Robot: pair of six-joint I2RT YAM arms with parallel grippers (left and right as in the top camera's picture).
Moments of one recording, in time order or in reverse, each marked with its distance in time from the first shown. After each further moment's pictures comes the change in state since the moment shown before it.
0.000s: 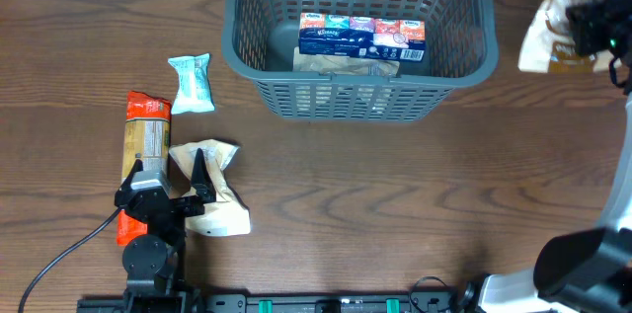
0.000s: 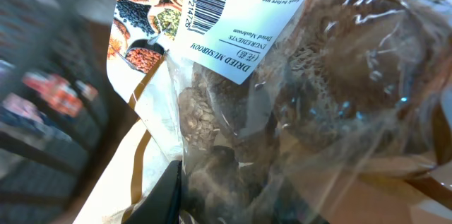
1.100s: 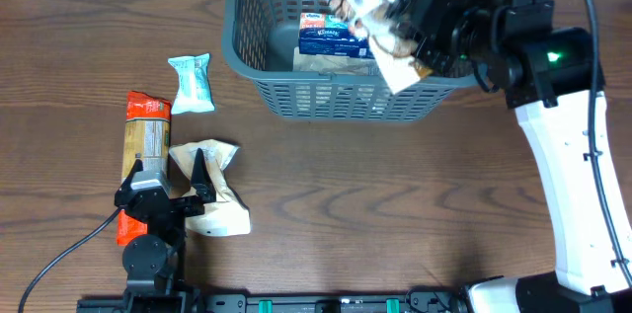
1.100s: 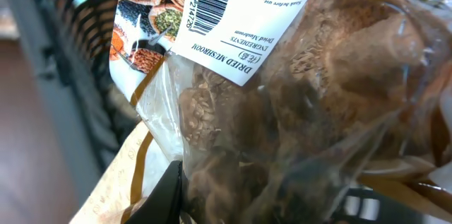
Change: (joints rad) left arm 0.000 0.000 0.000 0.001 0.000 0.000; right arm 0.640 -0.061 0.117 -0.303 0.030 -0.348
